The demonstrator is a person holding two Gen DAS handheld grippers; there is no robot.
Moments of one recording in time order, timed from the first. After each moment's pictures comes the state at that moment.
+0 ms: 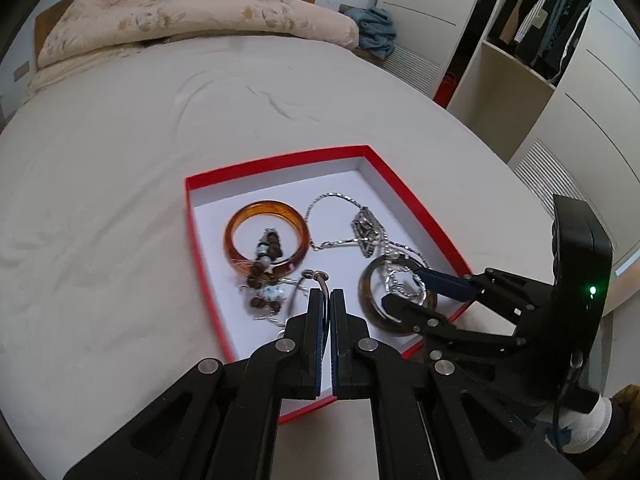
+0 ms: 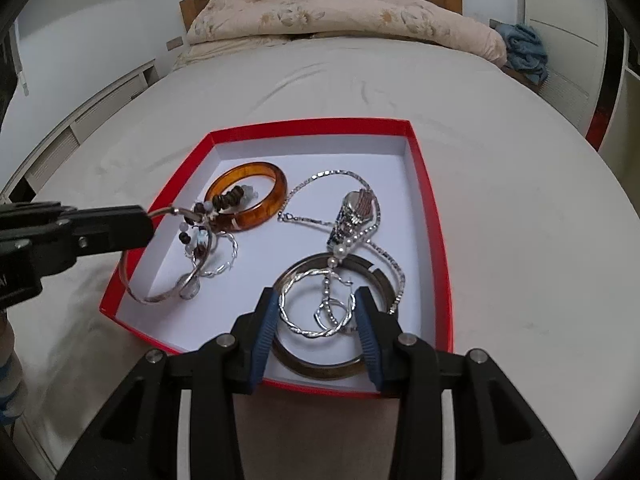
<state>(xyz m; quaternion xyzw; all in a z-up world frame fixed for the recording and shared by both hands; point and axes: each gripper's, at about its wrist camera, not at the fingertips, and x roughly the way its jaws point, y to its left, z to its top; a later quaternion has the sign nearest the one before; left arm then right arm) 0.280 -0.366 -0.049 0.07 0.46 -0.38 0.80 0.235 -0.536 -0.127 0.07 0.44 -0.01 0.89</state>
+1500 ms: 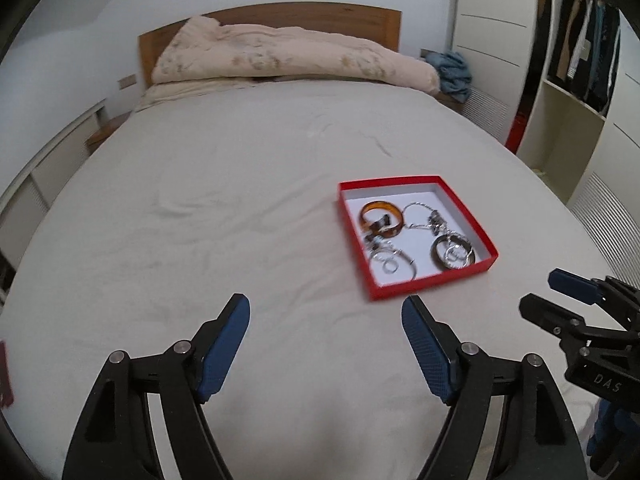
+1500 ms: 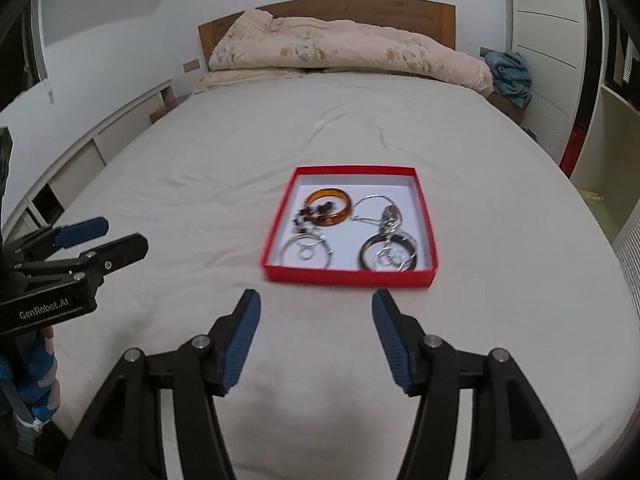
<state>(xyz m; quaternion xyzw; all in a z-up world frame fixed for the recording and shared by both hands) 0.163 -0.218 0.047 0.08 0.40 -0.22 0.89 0.102 -0.453 0.004 0.08 0.41 -0.02 0.91</state>
